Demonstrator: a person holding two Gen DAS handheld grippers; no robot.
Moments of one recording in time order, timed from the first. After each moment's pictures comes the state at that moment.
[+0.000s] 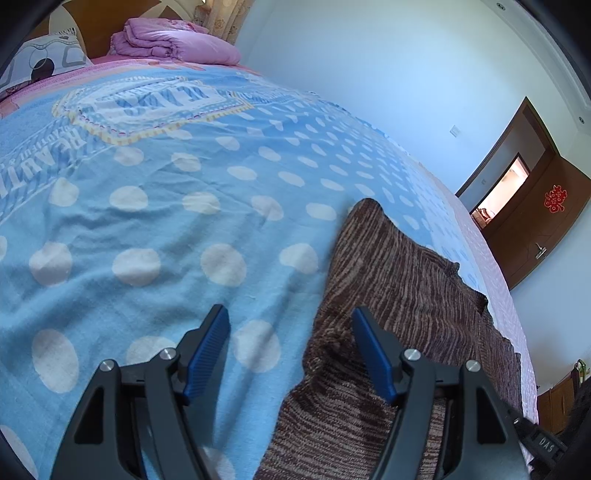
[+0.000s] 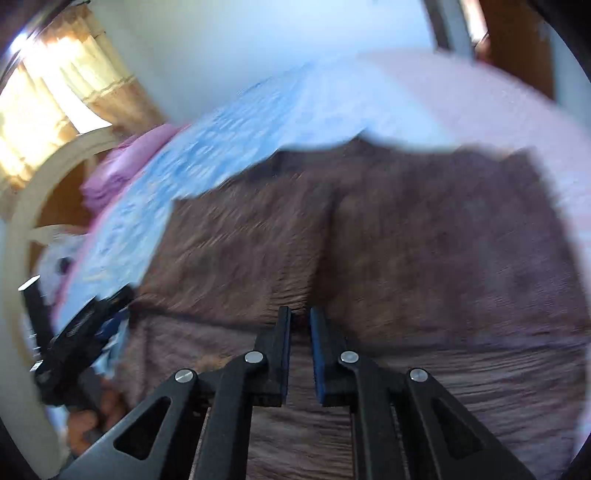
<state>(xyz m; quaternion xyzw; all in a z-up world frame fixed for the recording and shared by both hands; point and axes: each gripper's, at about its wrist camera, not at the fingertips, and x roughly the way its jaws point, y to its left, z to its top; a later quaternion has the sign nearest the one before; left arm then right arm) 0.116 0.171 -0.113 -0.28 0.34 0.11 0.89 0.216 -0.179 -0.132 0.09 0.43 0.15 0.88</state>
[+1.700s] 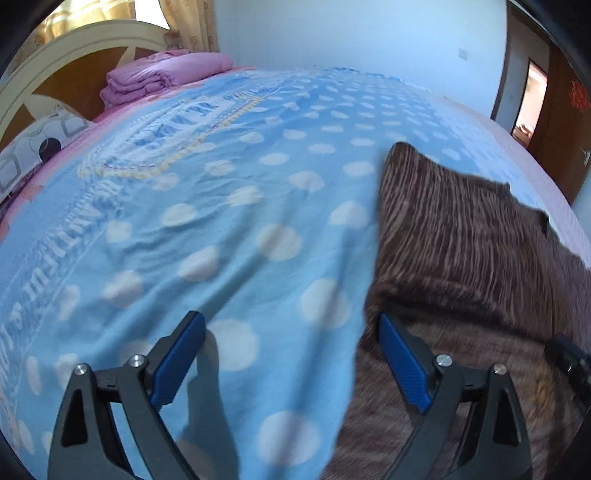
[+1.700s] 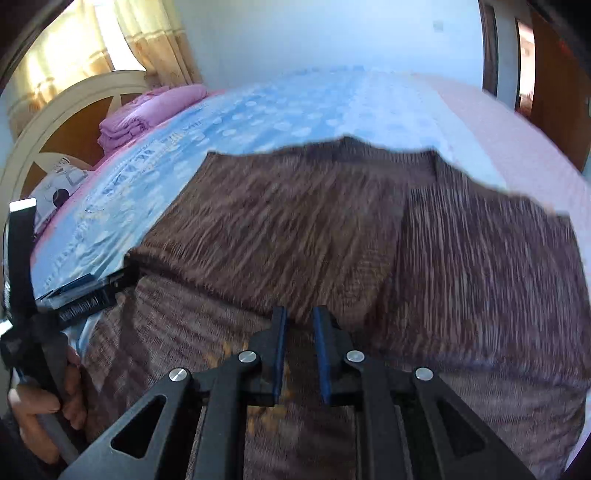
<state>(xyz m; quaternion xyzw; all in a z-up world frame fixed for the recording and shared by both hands) 0.106 0.155 -0.109 -0.10 0.43 0.17 0.88 0.215 -0.119 -0.147 -0.01 0.45 0.21 0.87</state>
